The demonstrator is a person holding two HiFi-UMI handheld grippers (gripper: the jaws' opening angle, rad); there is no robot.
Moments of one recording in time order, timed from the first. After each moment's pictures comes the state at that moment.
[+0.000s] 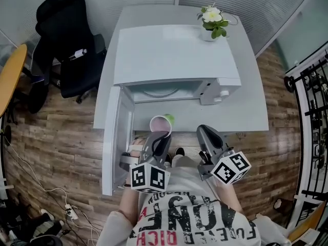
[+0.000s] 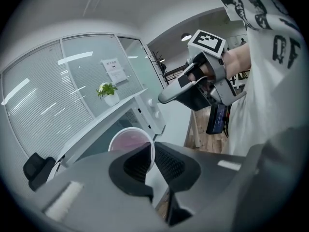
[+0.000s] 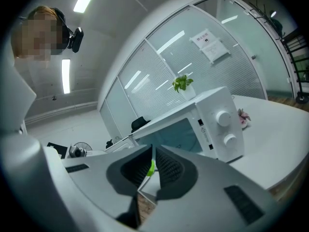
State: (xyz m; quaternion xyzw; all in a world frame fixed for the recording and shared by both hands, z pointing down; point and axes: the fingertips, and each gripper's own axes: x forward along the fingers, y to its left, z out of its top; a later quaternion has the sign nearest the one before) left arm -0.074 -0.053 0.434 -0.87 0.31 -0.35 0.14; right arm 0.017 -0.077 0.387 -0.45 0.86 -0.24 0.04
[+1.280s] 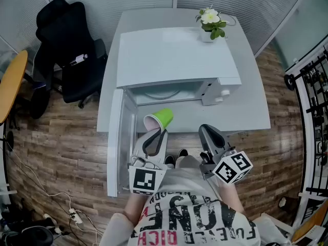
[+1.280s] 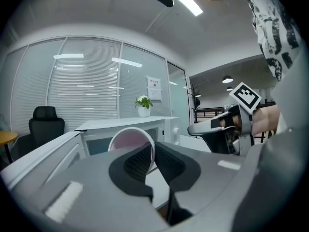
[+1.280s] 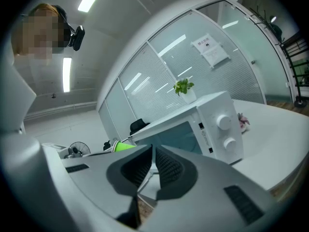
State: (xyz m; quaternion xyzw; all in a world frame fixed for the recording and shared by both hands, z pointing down) left arm -0.107 -0.067 0.385 -0.88 0.46 -0.10 -0.01; right arm 0.013 -0.074 0.382 -0.46 0.86 -0.23 0.04
